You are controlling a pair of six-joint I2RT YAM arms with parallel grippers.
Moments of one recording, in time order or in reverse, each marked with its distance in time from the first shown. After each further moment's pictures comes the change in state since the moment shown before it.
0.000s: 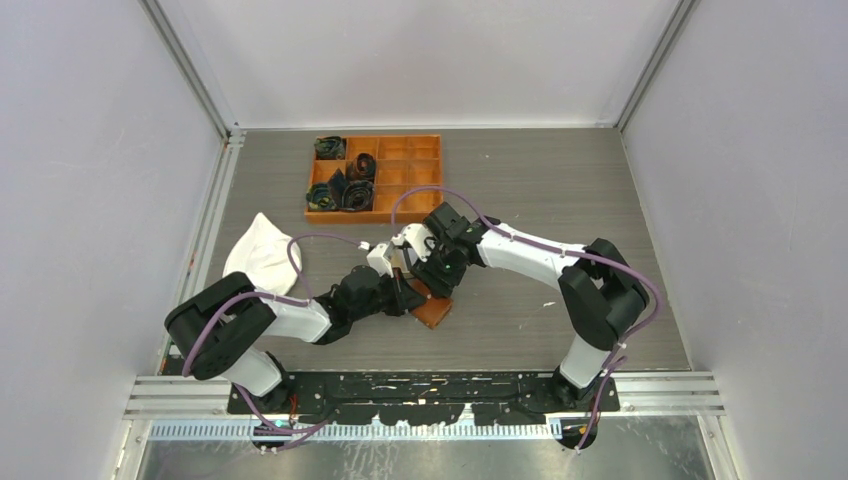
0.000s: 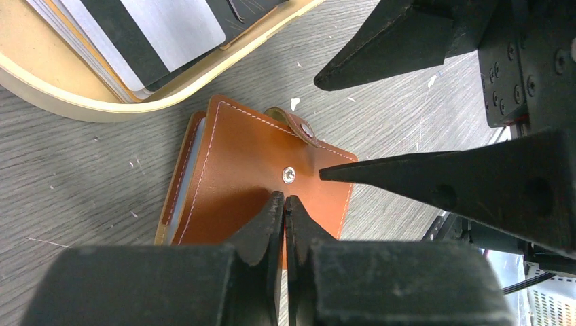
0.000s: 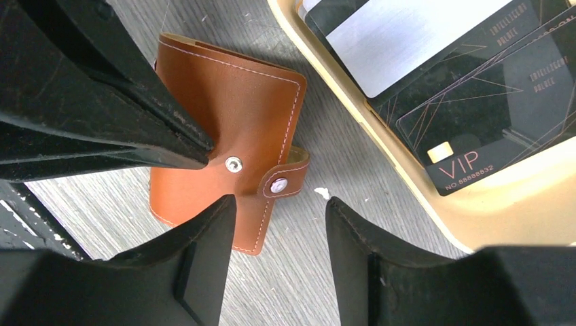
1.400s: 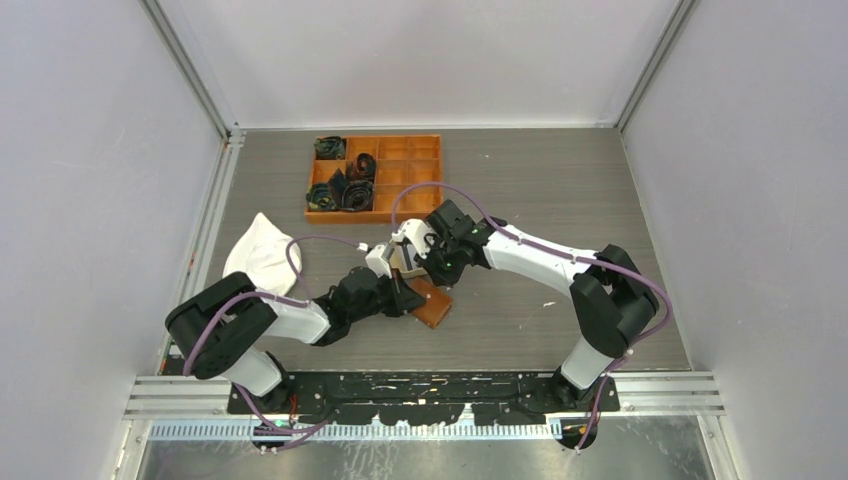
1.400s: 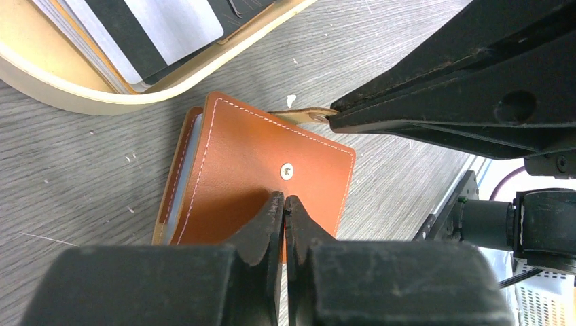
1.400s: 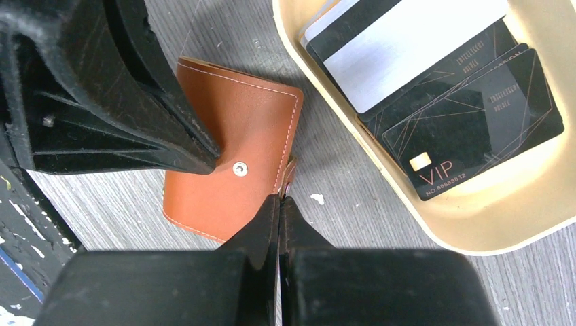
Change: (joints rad) left arm 0.003 0.000 -0.018 0.031 0.012 -0.022; right arm 0.005 -0.055 -0.012 0.042 -0.003 -0.003
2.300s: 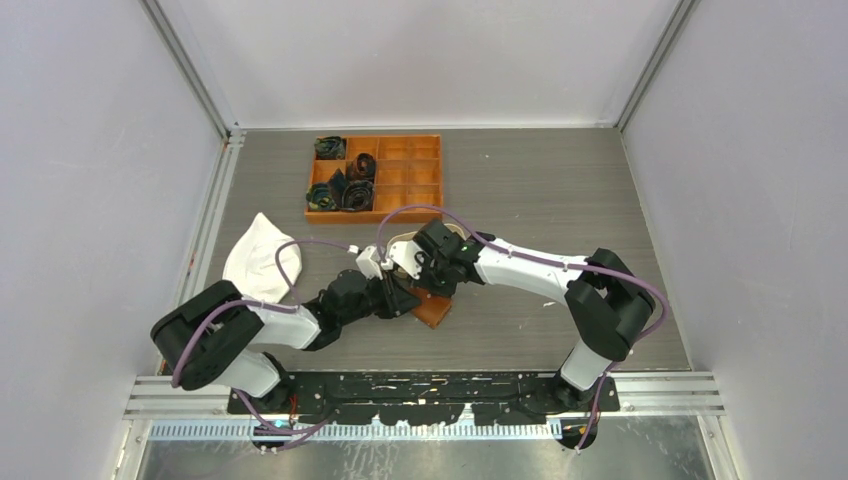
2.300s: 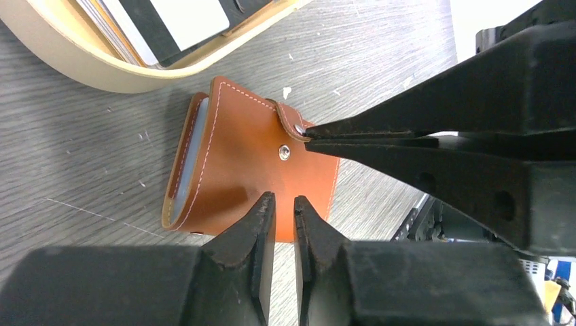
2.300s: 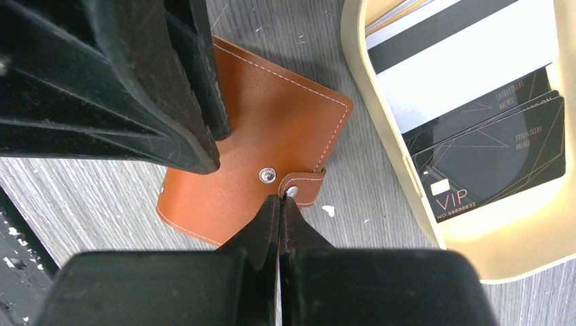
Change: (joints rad) left arm 0.037 -0.057 -0.066 0.041 0.039 -0.040; right arm 0.104 0.001 -0.053 0.038 0.085 -0.138
